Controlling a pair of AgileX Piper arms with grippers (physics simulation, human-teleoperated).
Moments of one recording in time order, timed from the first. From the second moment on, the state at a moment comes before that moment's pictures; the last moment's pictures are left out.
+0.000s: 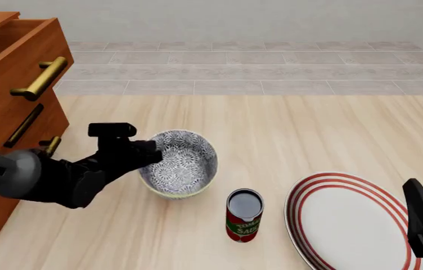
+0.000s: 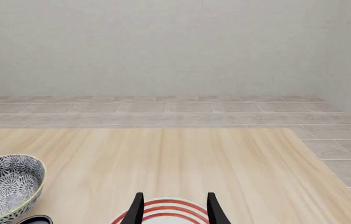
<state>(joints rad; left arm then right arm) -0.37 1.76 -0.62 -0.60 -0.26 0.00 0.01 0.00 0.00 0.00</state>
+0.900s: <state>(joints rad) -0.42 1.41 -0.58 -0.37 -0.29 0.00 0.01 0.00 0.00 0.00</state>
